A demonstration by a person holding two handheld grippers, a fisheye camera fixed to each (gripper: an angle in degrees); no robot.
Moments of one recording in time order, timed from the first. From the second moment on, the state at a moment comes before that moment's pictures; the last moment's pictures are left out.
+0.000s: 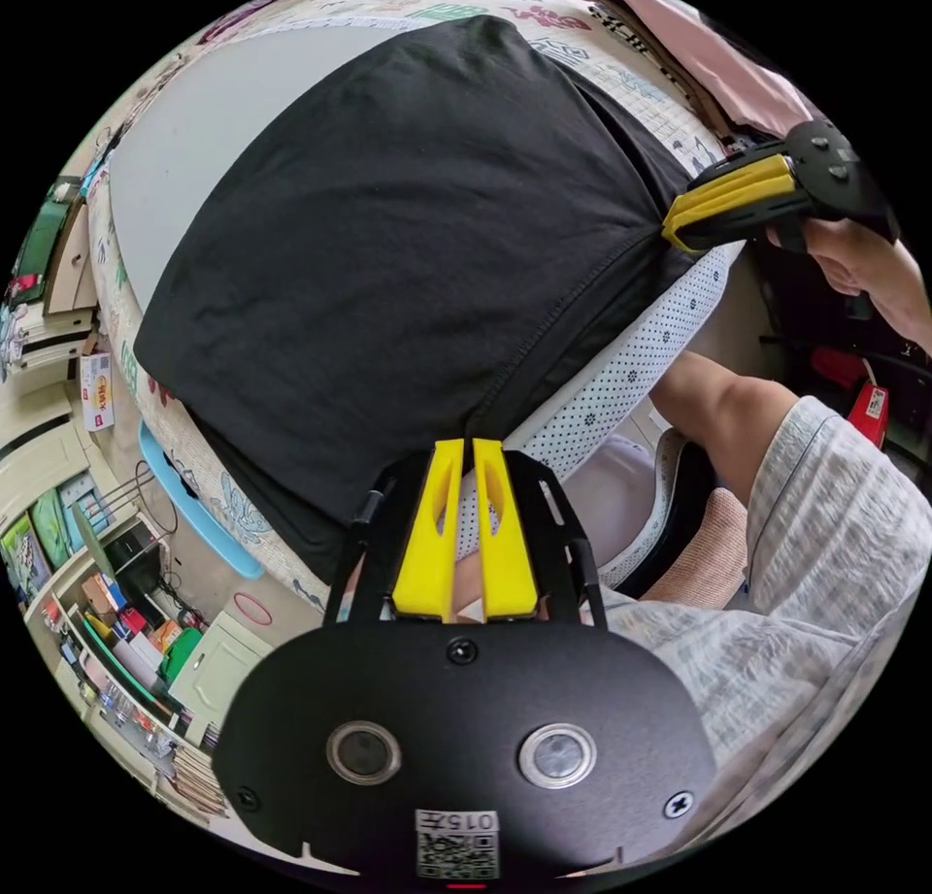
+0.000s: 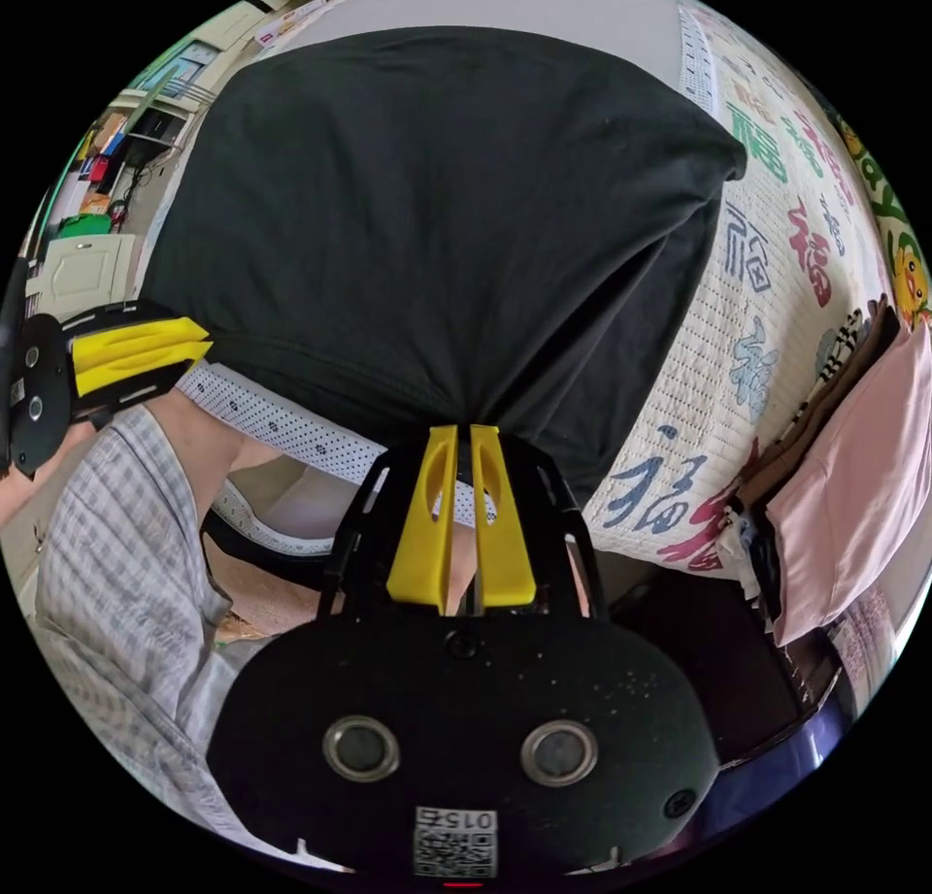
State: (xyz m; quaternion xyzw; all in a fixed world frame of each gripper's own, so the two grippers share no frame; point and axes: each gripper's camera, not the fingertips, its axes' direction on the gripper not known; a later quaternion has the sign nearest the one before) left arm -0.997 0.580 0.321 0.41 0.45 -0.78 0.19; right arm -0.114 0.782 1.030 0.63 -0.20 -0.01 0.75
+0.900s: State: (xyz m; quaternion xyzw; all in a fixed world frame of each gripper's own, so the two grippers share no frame) left arm -0.920 0.556 0.340 0.44 0.53 -0.72 -0.03; right arm -0.061 0.888 1.049 0.57 -0.42 -0.04 0.70
